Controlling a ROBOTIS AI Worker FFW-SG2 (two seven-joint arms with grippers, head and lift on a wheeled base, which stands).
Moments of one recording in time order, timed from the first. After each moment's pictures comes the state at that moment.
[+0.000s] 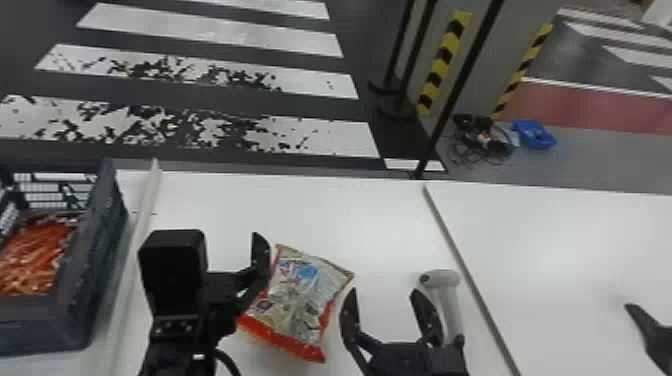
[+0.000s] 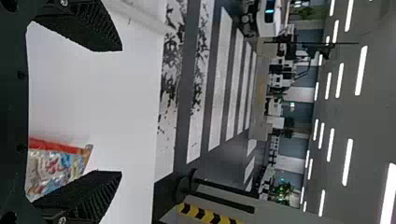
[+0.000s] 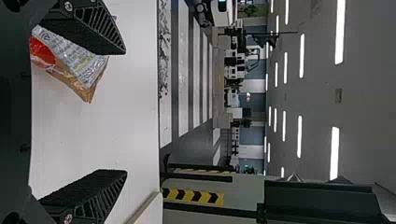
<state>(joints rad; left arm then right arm) 0.29 0.16 -0.50 -2.17 0.20 0.49 0.53 0.57 -0.05 0.15 -1.78 0.03 -0.27 -0.24</state>
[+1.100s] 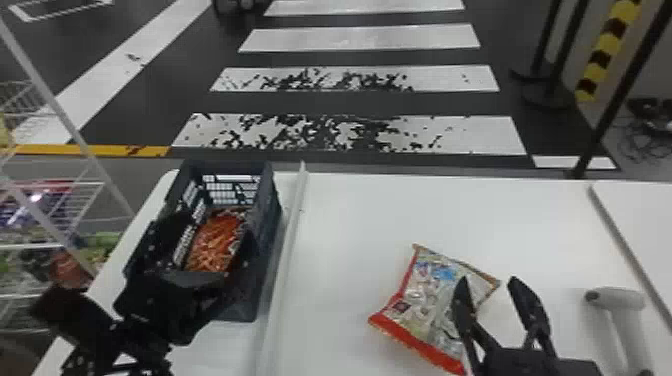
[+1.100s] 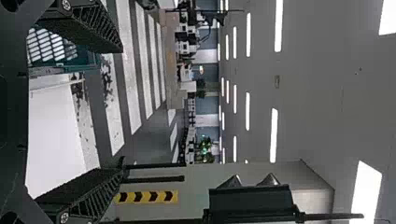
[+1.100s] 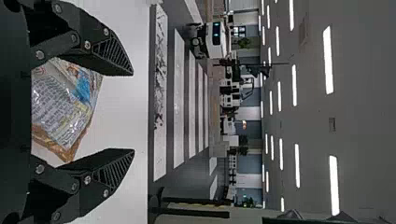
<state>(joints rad) 0.66 0.27 0.13 -2.16 0.25 -0.15 -0.22 0.54 -0.05 0.25 -1.81 0.05 -0.22 -0.20</state>
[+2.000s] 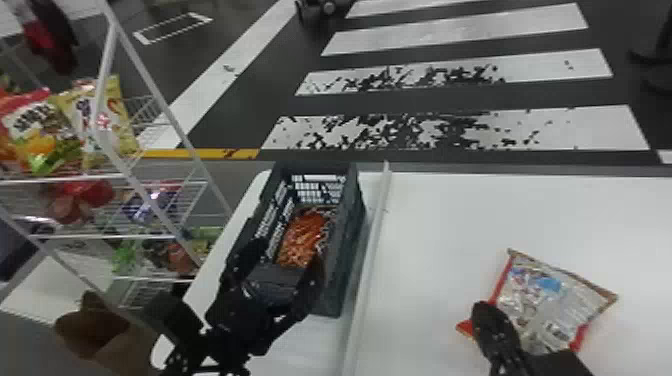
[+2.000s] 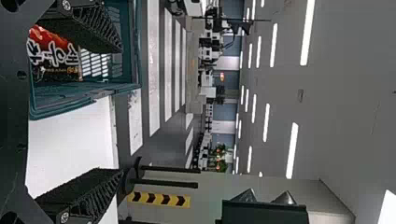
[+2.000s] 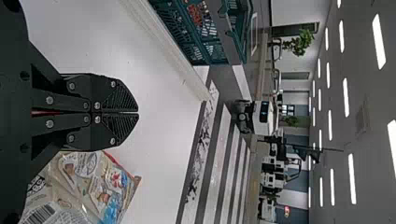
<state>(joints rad) 0.70 0.25 0.20 -2.08 0.34 -0.15 -0.29 0.49 -0.05 0.43 -1.89 0.19 0.15 -0.01</state>
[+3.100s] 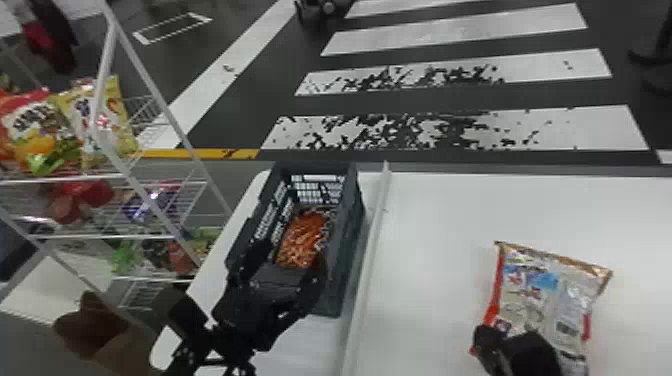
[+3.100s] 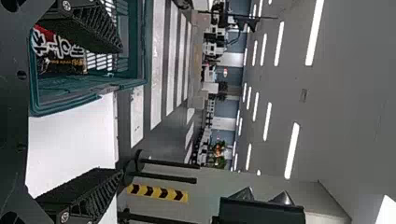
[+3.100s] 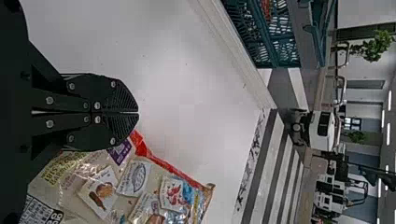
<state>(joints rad) 0.66 0.26 0.18 -2.02 0.39 -0.15 -0.31 0.39 -0.04 0.44 -1.82 0.21 0.42 0.01</state>
